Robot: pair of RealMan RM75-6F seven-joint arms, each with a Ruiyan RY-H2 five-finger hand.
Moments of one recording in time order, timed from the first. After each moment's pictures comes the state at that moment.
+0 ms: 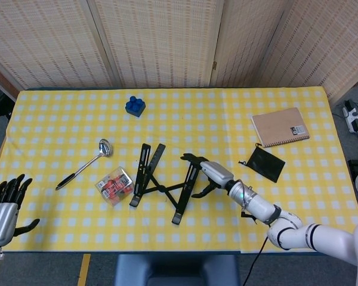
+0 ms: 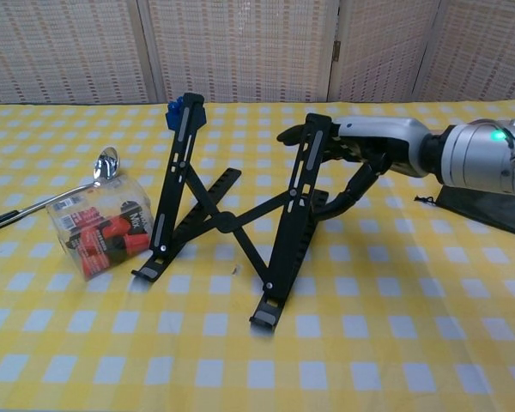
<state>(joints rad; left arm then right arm) -0.10 -1.10 -0.03 -1.67 1.48 1.46 0.15 0.83 -1.45 0.15 -1.41 -1.46 0.68 0.69</state>
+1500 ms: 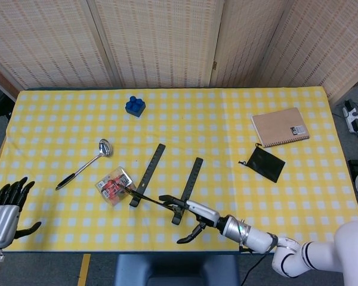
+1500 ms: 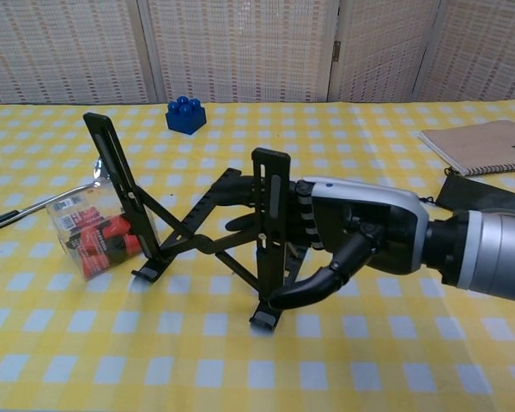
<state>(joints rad) -0.10 -1.10 -0.01 -1.65 1.50 1.44 0.10 0.82 -1.54 -0.12 -1.46 -1.75 1.04 1.28</state>
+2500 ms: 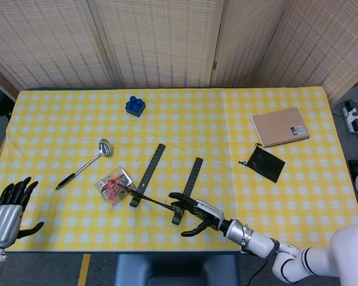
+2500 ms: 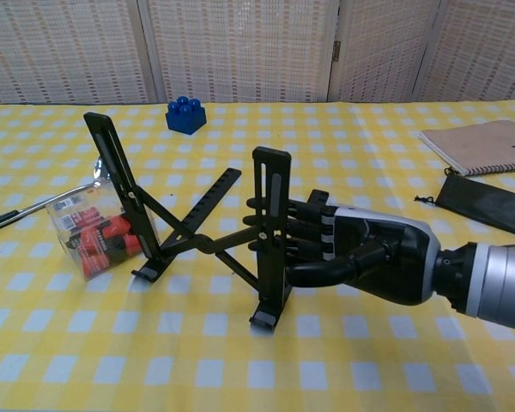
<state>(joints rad) -0.11 -1.09 -0.01 -1.67 1.50 1.43 0.11 0.78 -1.59 -0.17 -1.41 -1.68 1.04 1.59</state>
